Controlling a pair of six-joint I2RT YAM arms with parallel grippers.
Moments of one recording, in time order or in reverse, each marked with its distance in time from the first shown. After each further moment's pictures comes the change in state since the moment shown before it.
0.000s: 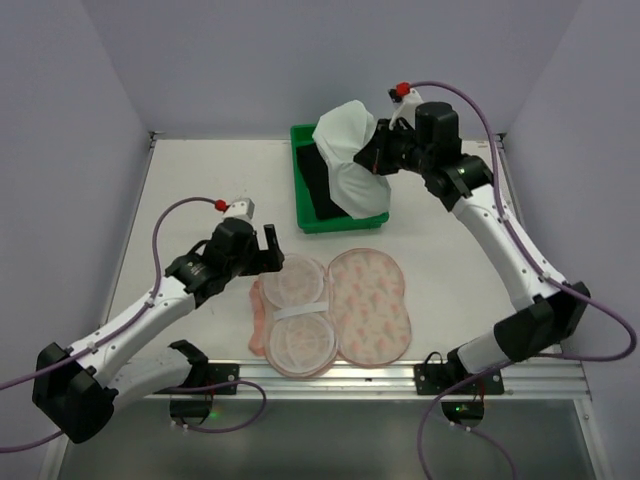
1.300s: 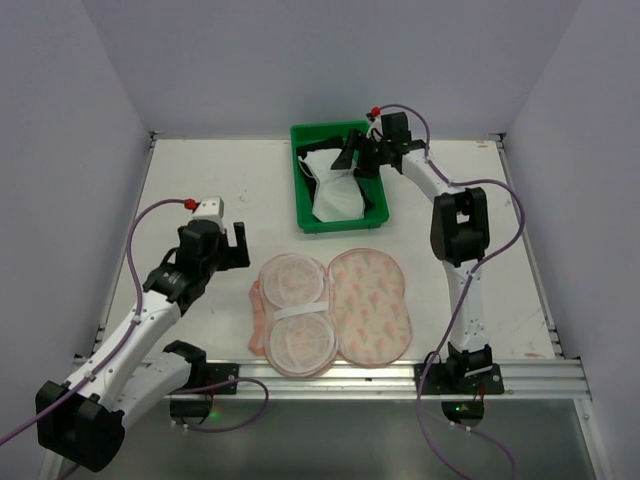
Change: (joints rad) left arm 0.254 -0.148 -0.098 0.044 -0.067 0.298; right arm -0.161 0.904 0.441 0.110 -0.263 0.148
